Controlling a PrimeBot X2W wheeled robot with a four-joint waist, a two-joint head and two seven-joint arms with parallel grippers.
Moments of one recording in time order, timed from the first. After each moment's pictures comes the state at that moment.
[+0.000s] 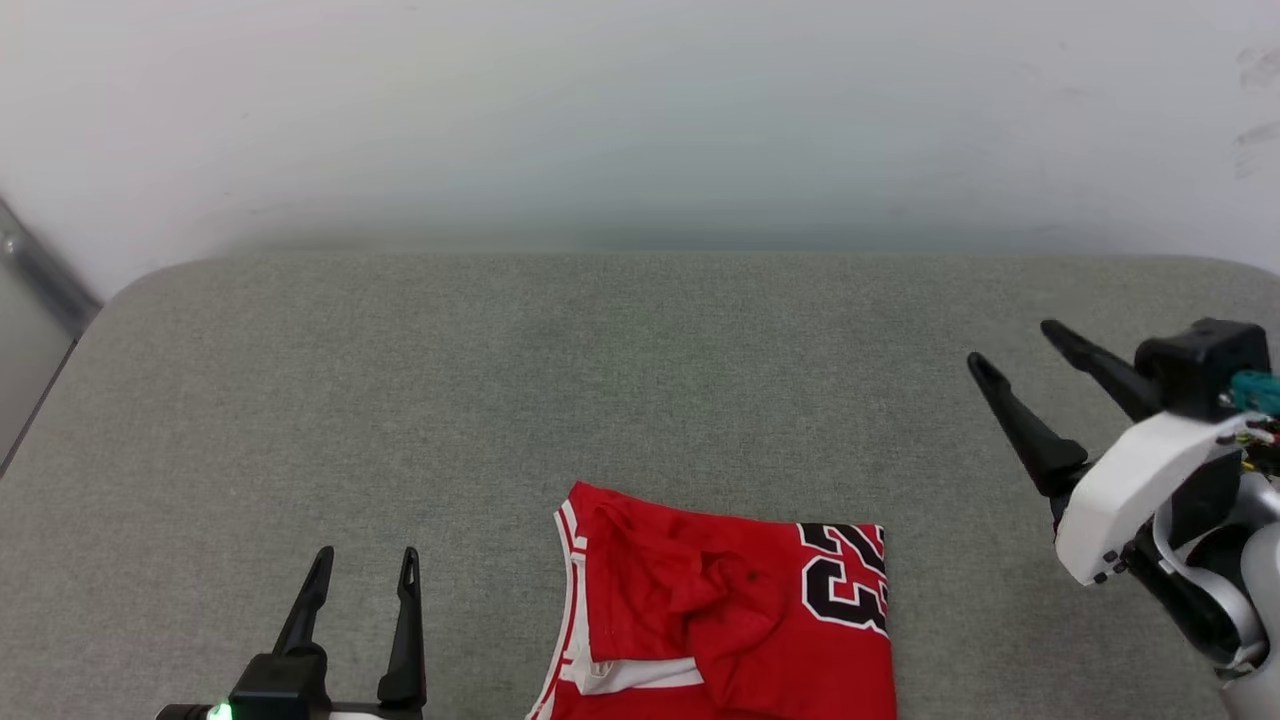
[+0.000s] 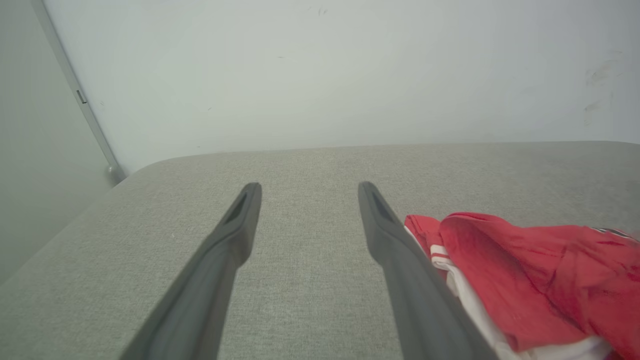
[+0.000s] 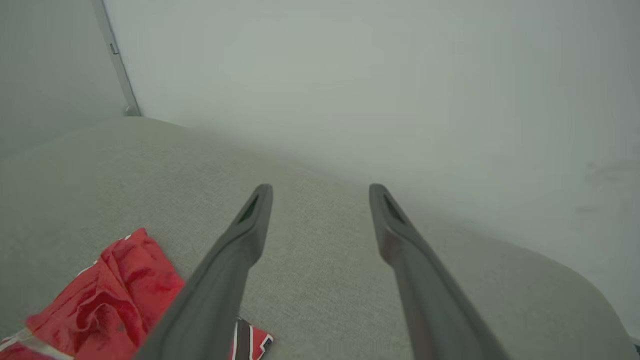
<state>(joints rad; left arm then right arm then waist) 0.15 0.05 0.00 0.01 -0.03 -0.03 -0.26 -0.29 -0.43 0.22 -0.01 0.43 0.13 0.24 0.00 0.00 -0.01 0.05</state>
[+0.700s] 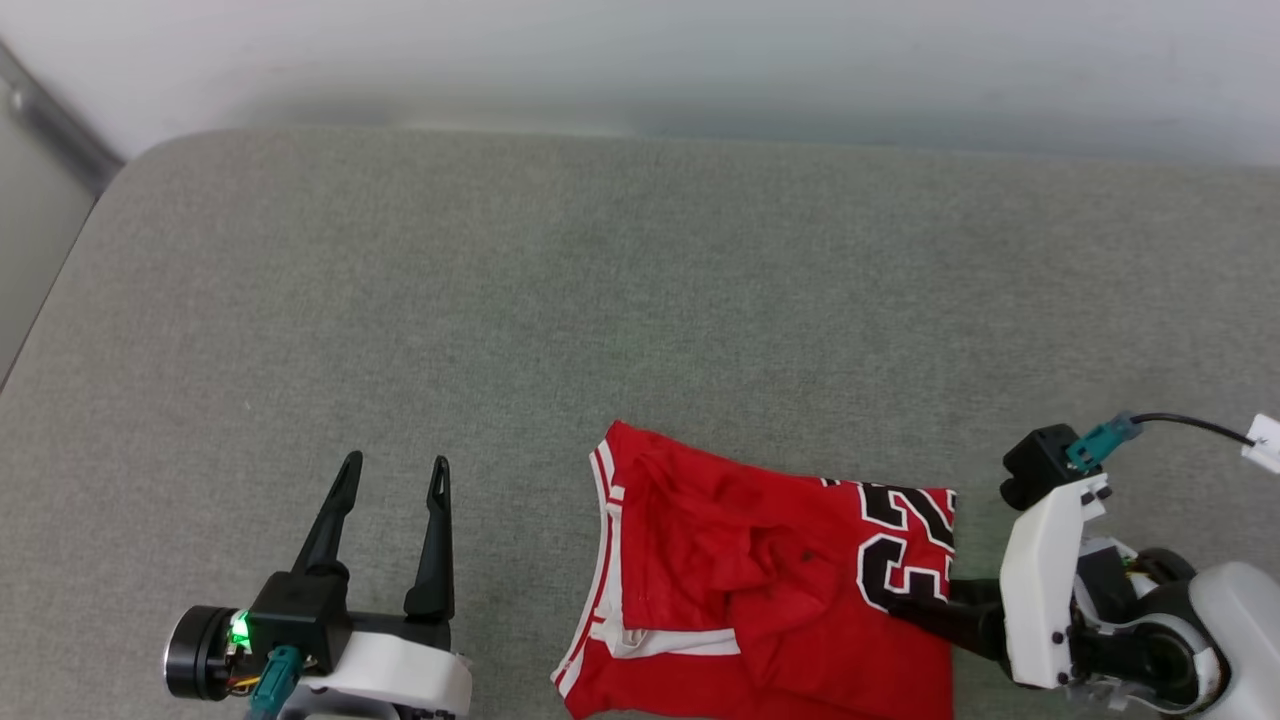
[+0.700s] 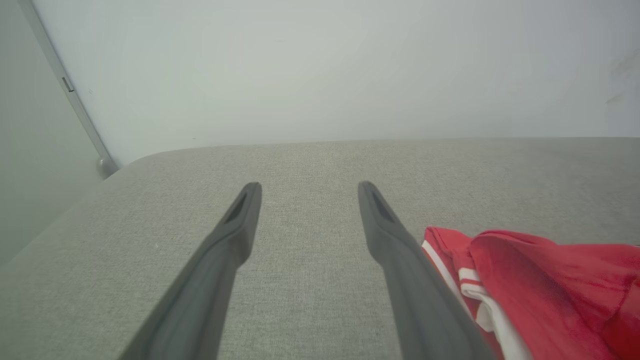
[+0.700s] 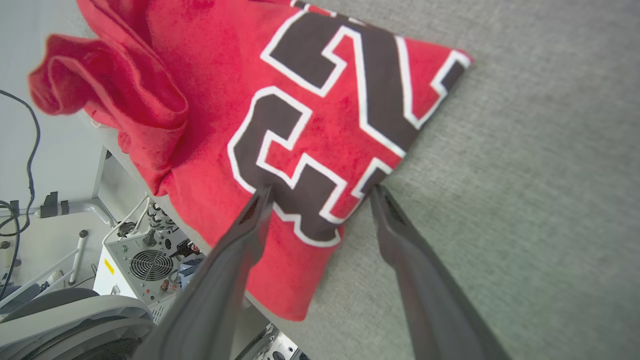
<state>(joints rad) 0.02 0.05 -0.03 0.01 -0.04 -0.04 -0.26 -0.30 -0.48 0.41 0.15 0.95 0.13 0.86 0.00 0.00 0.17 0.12</state>
